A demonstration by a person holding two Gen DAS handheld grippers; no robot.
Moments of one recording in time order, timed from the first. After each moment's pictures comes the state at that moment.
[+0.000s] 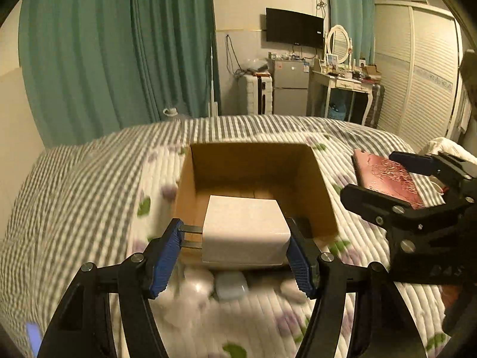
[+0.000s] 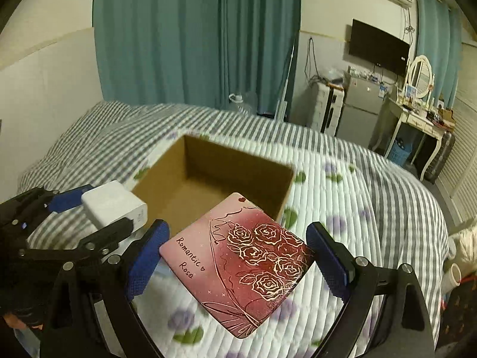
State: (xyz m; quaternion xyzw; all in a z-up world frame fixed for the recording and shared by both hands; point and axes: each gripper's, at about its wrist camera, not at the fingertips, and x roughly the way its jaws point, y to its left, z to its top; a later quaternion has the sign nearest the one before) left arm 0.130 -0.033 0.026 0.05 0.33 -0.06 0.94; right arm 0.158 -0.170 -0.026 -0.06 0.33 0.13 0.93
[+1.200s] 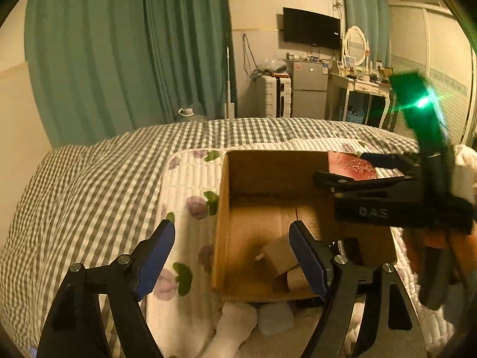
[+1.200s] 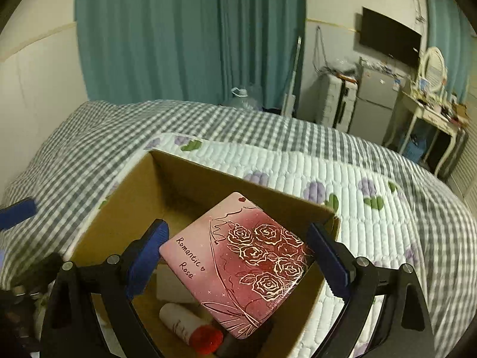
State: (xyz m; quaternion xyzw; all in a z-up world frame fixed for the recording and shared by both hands) left arm 0.176 0.016 0.010 0.05 0.33 -0.03 0.94; right arm 0.298 -0.137 -0.089 -0.05 0.35 0.14 0.92
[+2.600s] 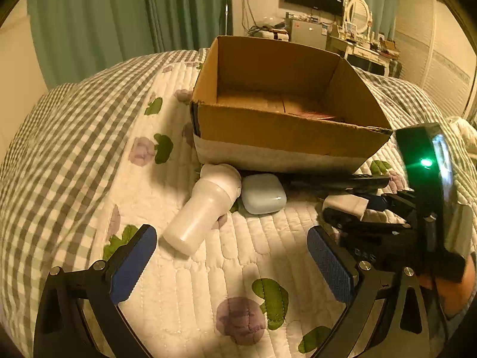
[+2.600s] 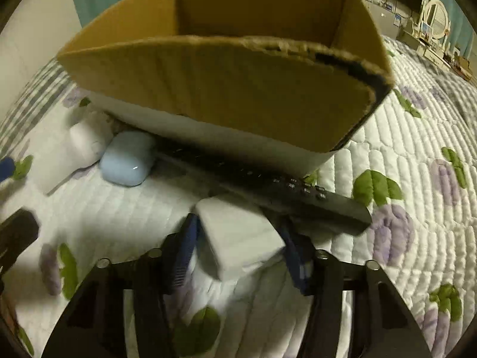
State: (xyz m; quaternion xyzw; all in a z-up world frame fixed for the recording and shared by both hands) left arm 0.091 0.010 -0.087 0.04 0.42 -0.03 0.90; right arm 0.166 -0.133 -0.226 -0.05 0.49 0.13 0.86
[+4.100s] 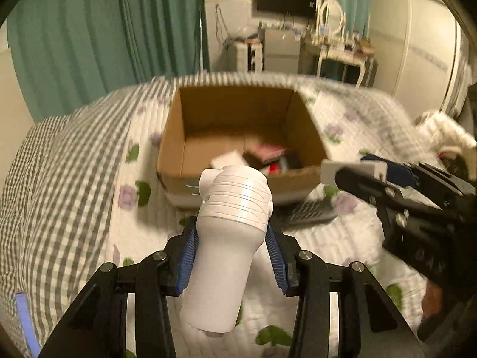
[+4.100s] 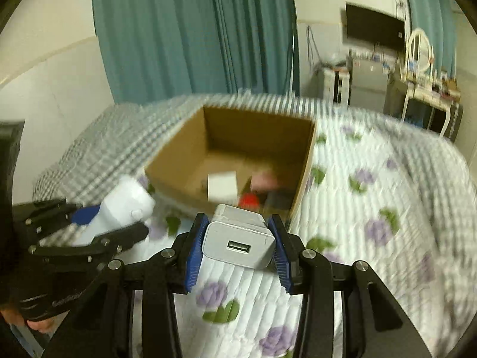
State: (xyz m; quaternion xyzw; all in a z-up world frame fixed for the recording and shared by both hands) left arm 0.080 -0.021 -0.011 0.05 0.40 -0.09 0.91; right arm 0.103 -0.169 -0.077 0.00 0.33 0.16 0.93
